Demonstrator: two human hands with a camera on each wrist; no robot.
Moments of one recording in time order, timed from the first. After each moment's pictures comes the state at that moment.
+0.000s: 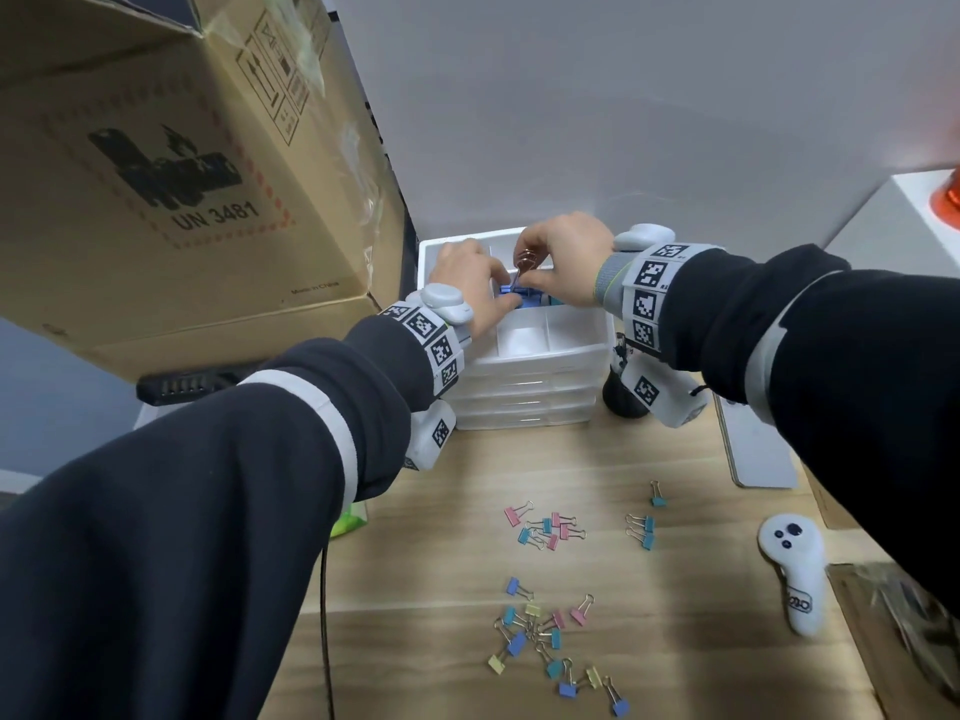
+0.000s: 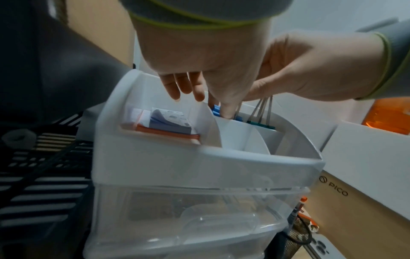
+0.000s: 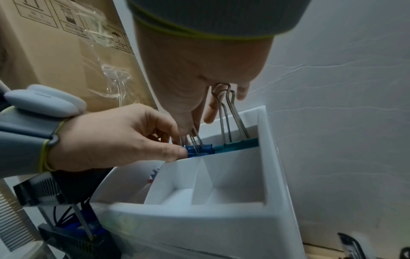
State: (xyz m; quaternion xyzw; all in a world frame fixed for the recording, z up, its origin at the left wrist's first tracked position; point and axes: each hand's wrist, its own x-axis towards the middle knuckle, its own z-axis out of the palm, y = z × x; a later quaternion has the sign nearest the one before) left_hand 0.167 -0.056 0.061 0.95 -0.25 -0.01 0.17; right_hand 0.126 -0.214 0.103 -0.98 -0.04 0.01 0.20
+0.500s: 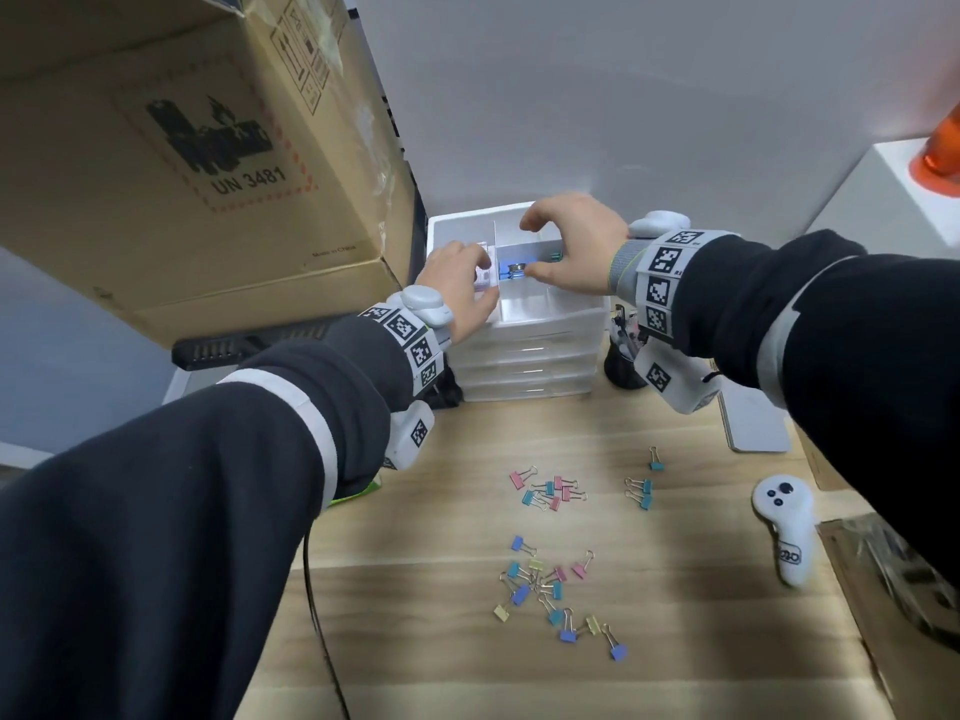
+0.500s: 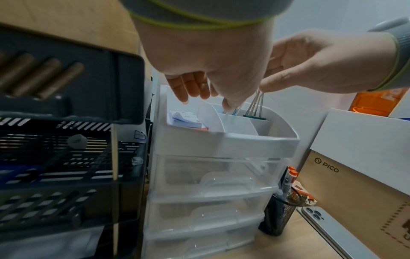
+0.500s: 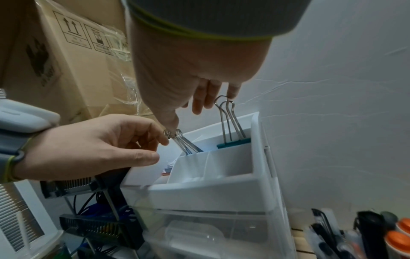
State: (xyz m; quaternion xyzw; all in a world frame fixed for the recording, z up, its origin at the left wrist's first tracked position) left_hand 0.121 -0.017 0.067 0.95 -0.26 0.00 0.18; right_hand 0.087 -0.218 0.098 -0.97 -0.06 -0.07 0.24
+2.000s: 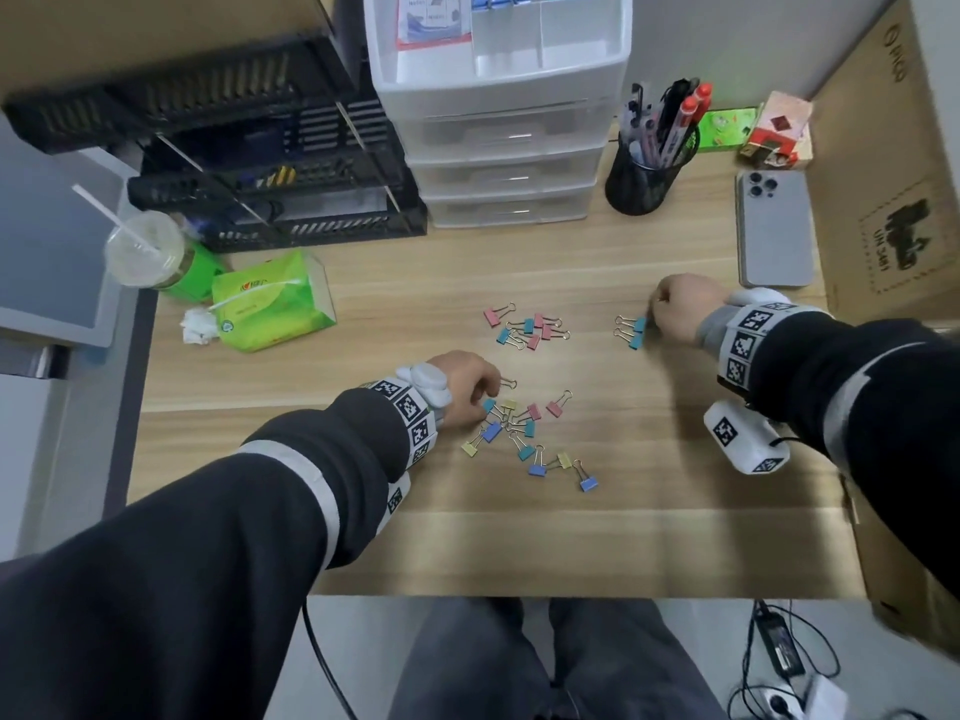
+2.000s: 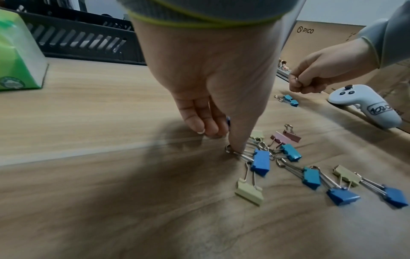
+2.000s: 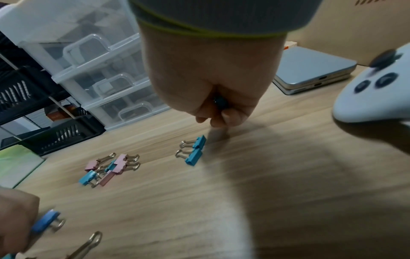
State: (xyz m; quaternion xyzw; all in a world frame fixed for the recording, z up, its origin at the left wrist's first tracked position) left_hand -0.085 0.038 -0.128 0.87 -0.29 -0.40 0.08; right_hand -0.101 -0.271 -0.133 -0.92 0.22 0.25 0.18
